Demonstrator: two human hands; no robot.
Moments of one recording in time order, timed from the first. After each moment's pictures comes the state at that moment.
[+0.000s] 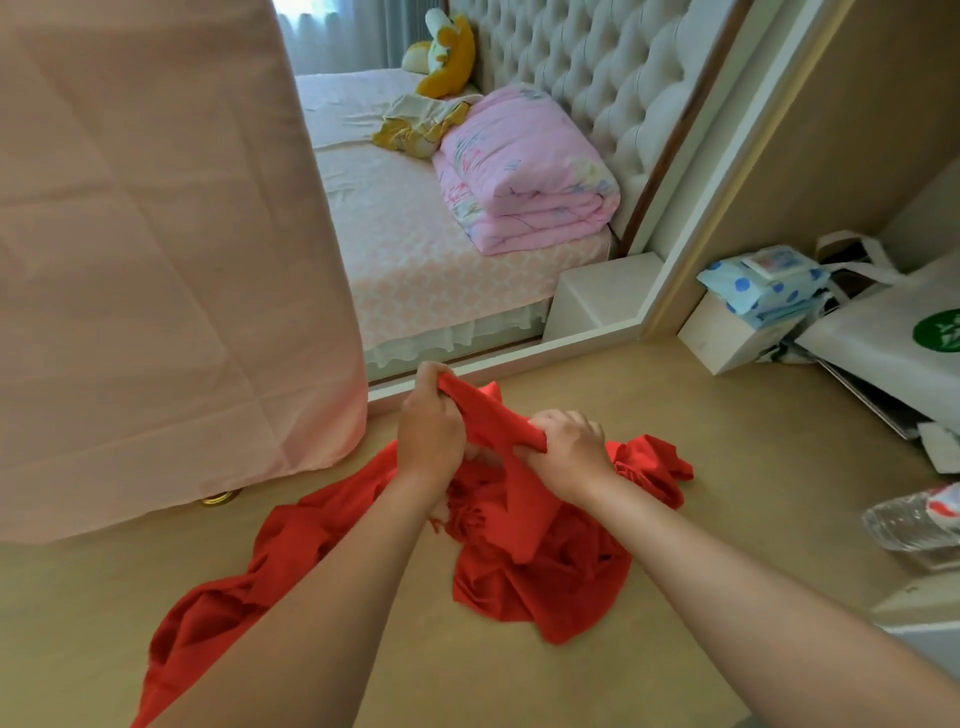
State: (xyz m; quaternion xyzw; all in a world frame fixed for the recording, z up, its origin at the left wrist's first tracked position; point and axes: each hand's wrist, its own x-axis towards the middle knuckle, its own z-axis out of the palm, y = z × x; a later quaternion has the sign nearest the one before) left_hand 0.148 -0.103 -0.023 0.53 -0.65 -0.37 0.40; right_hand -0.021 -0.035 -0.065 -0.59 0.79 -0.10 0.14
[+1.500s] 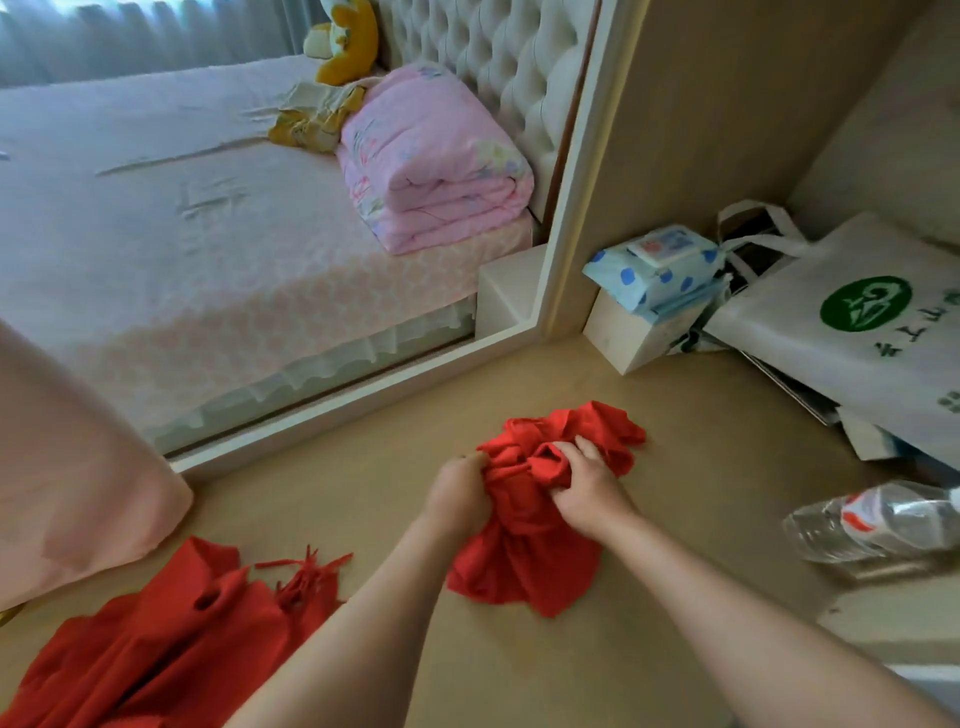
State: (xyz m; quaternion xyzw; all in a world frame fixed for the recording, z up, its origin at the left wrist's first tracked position) left_hand -0.061 -0.077 -0.128 0.45 -0.82 -0.36 0.02; right_hand -0.216 0.024 -0.130 -0.42 0.85 -0.20 0.25
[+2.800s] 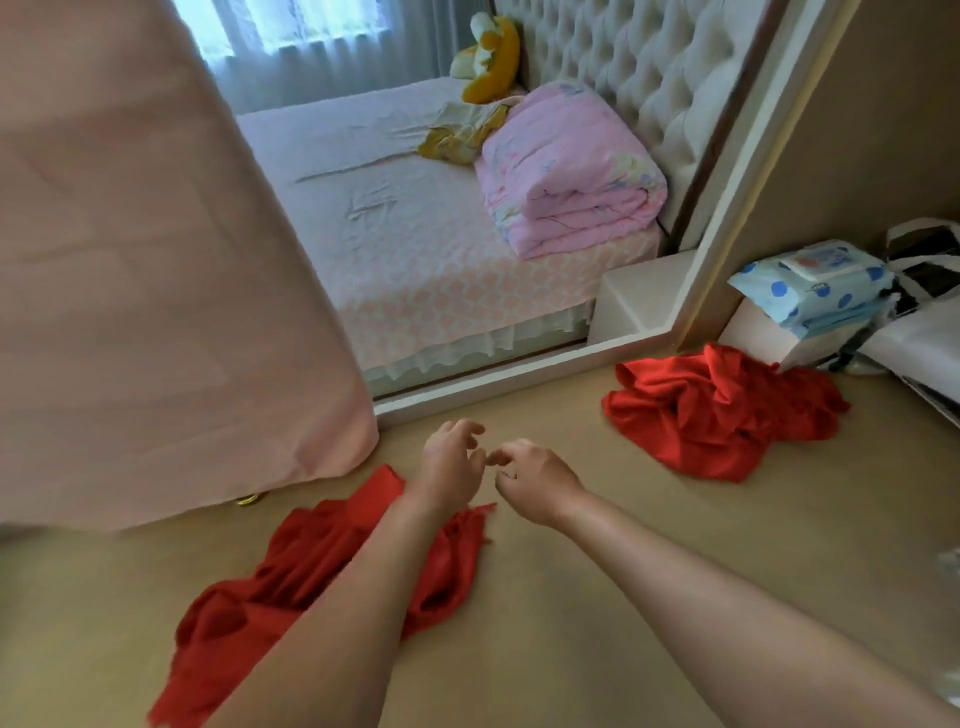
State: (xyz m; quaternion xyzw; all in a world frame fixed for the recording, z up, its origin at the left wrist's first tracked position) left_hand 0.118 -0.101 -0.068 0.55 -0.77 -0.29 0.14; right_hand -0.024 -0.044 -0.066 -0.60 0.70 -0.15 0.36
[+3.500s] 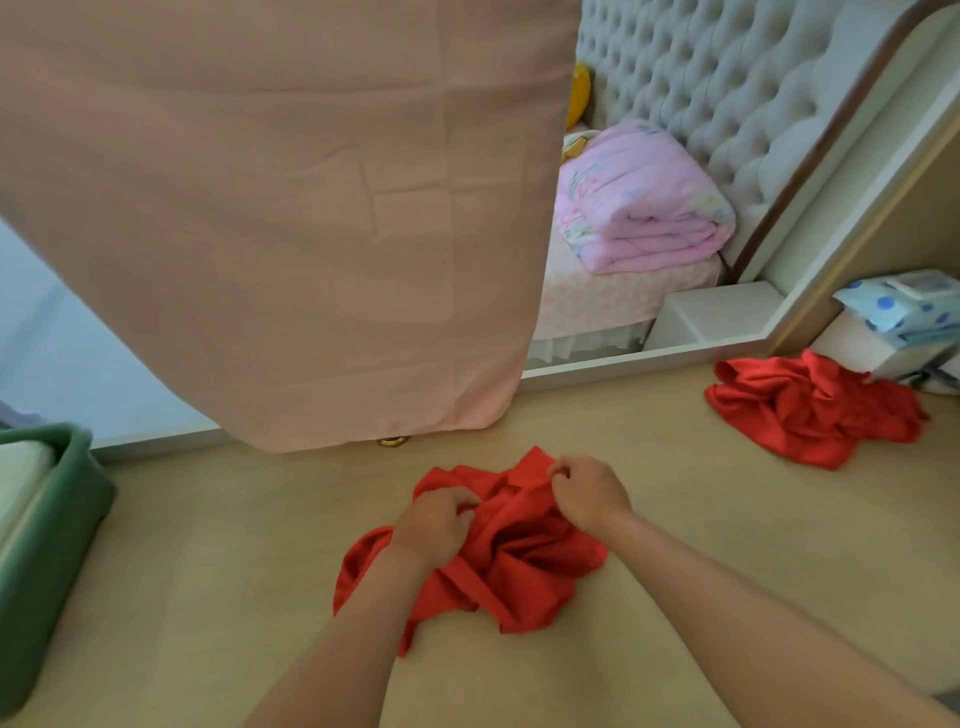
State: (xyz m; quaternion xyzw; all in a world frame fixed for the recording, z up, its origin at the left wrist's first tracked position) left_hand 0.396 -0.034 -0.093 0.55 -0.77 -0.31 0.06; right_hand 0.170 -0.008 -0.079 -0.53 0.79 -0.18 0.26
